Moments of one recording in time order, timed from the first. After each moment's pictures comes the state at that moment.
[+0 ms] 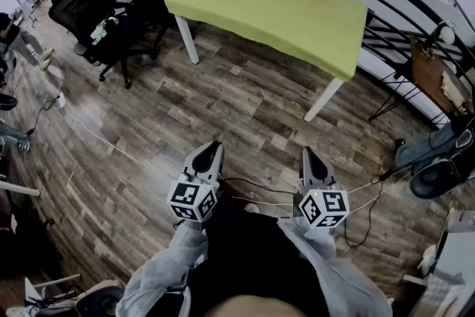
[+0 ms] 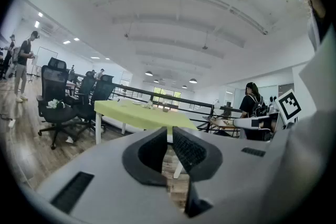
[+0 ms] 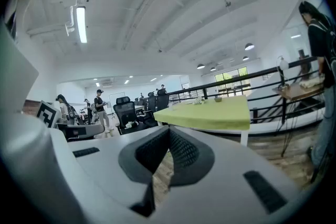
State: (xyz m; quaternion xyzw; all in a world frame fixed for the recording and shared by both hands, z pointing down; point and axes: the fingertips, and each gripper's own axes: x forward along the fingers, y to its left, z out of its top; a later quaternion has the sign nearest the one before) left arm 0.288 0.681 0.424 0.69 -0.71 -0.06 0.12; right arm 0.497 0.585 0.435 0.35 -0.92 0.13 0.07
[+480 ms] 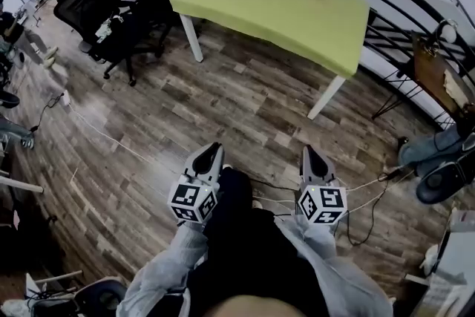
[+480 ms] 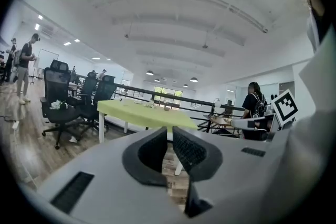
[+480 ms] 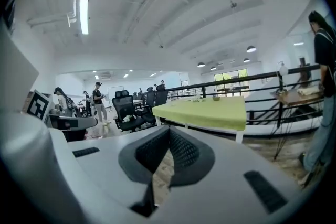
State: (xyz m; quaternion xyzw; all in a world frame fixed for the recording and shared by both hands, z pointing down) left arm 0.295 0.711 0.423 0.68 -0.72 -0.05 0.13; right arm 0.502 0.602 0.440 0.36 -0.92 0.11 0.10
